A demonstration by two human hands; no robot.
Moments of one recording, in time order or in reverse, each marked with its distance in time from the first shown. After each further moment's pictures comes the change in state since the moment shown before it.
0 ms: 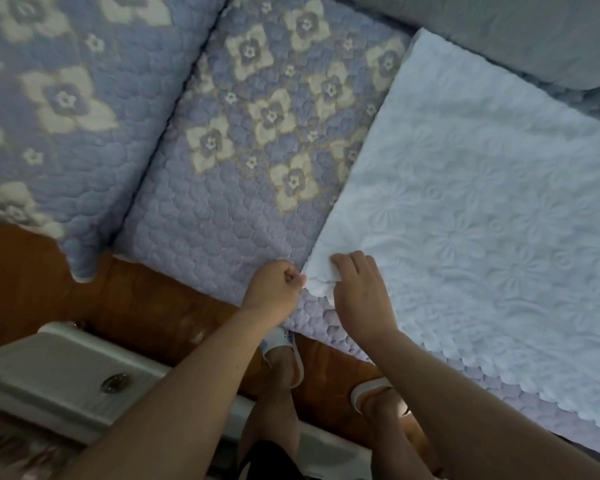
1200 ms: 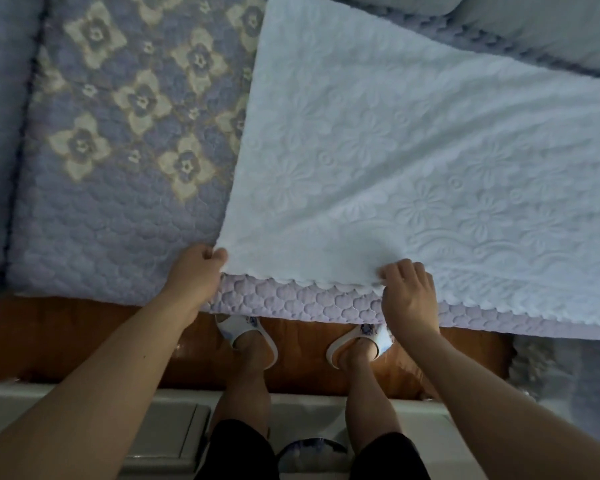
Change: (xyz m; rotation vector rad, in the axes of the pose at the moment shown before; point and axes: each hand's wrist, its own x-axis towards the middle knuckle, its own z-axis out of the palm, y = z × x) left_hand -0.004 0.024 0.006 0.057 0.003 -0.095; right_hand -0.141 0.133 -0.047 -0.292 0.100 0.385
